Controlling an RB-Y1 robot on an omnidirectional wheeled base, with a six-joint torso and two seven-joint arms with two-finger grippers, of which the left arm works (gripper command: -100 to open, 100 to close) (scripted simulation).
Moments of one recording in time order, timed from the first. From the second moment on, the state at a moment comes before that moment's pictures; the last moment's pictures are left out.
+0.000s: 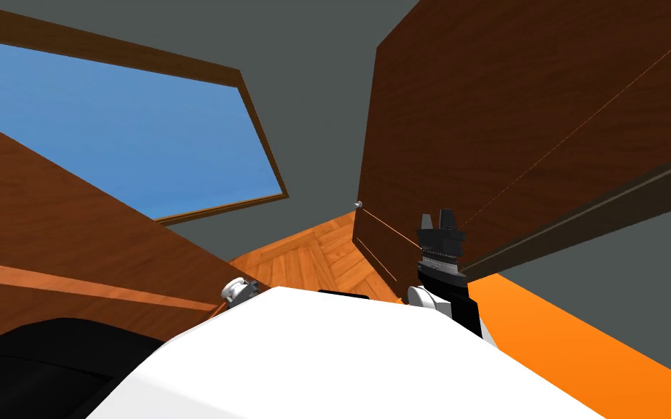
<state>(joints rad) 0.33 0.05 0.25 -1.09 1.19 -1.06 0.90</state>
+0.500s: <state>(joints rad) 0.32 0.04 0.33 -1.07 1.22 -1.08 0.90</state>
